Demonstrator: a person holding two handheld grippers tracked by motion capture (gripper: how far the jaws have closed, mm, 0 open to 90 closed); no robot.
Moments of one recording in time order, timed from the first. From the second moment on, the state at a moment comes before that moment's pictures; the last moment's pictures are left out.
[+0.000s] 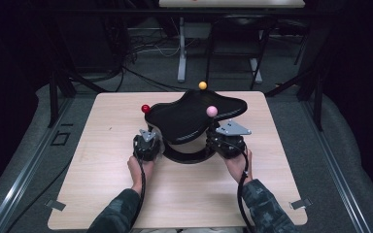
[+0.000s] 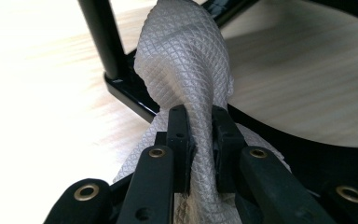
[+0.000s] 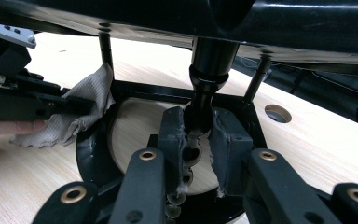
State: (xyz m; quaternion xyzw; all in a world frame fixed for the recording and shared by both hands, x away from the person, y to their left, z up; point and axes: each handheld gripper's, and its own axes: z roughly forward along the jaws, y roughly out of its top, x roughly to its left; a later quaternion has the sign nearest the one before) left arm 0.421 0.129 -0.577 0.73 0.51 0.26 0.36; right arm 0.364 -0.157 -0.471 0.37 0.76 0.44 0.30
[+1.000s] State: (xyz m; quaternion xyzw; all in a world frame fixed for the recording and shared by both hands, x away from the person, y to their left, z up) left arm 0.438 0.135 -0.572 0.74 0.52 0.25 0.35; right arm 0.364 -0.157 -0.470 0.37 0.76 0.44 0.30
